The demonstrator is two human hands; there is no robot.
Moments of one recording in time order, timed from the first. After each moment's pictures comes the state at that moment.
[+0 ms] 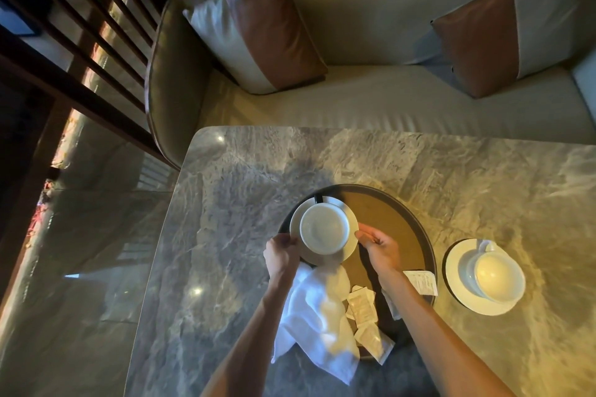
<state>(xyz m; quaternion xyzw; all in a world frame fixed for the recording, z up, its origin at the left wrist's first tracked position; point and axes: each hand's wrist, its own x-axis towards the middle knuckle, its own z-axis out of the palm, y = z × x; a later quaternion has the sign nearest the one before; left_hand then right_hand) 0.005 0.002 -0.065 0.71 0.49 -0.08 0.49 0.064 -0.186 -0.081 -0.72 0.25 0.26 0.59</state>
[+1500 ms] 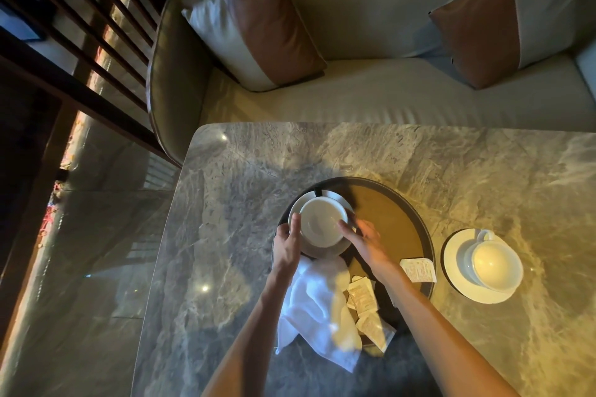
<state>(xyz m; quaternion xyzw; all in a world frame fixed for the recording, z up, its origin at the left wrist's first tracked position) 0.007 -0.008 -0.025 0.68 0.40 -0.09 0.61 0.062 -0.176 -0.058 -0.74 0.11 0.38 0.54</state>
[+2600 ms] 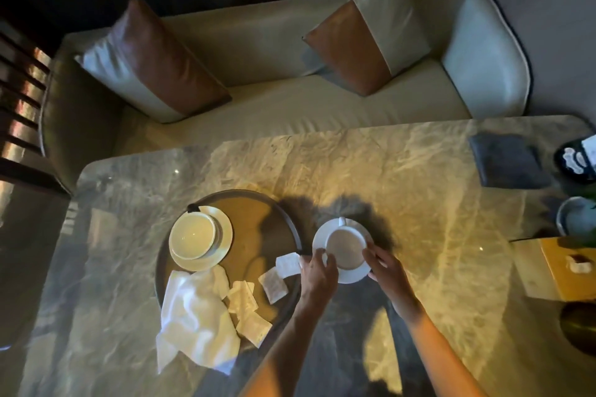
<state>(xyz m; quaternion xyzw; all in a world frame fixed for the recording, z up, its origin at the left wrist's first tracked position) 0.024 -0.329 -0.028 0.81 0.26 -0.27 0.46 0.042 -0.483 -0.040 -0.72 0.23 0.22 0.61</state>
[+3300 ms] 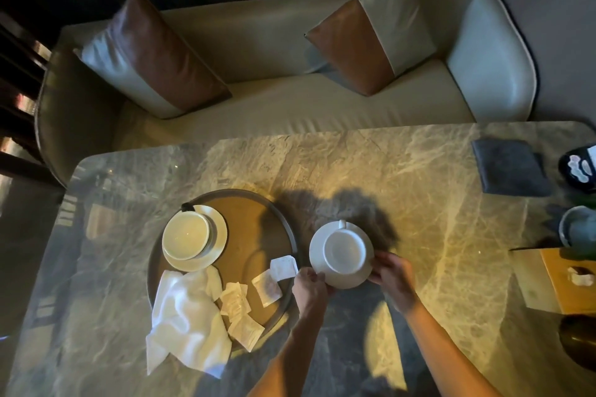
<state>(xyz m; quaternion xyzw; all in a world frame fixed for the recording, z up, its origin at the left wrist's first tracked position) 0.012 -0.342 -0.060 0.65 0.50 -0.18 0.55 0.055 -0.505 -0.067 -0.64 0.34 0.22 0.65</state>
